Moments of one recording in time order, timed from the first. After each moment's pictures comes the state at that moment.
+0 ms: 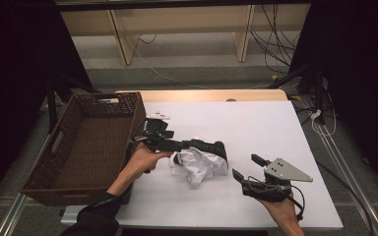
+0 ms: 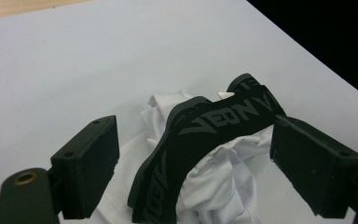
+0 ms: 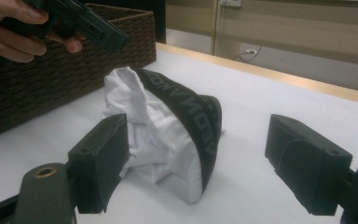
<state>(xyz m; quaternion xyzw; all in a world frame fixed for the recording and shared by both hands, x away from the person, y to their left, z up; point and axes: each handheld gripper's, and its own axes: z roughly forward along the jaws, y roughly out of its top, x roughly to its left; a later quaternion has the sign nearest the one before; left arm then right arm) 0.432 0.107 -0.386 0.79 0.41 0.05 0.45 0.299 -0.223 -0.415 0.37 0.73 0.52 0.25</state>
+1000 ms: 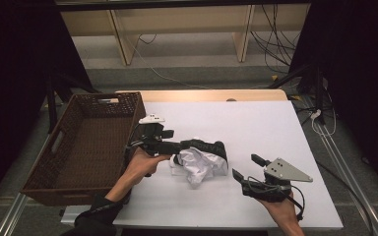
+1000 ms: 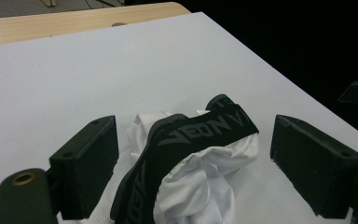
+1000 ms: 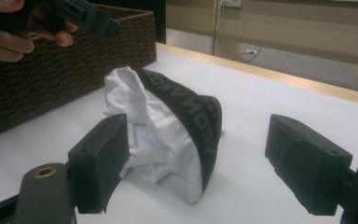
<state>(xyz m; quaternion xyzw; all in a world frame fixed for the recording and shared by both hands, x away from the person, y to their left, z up) 0.414 0.113 -0.381 0.76 0.40 0.05 0.50 0.299 -0.223 -0.415 0.37 0.73 0.52 0.25</state>
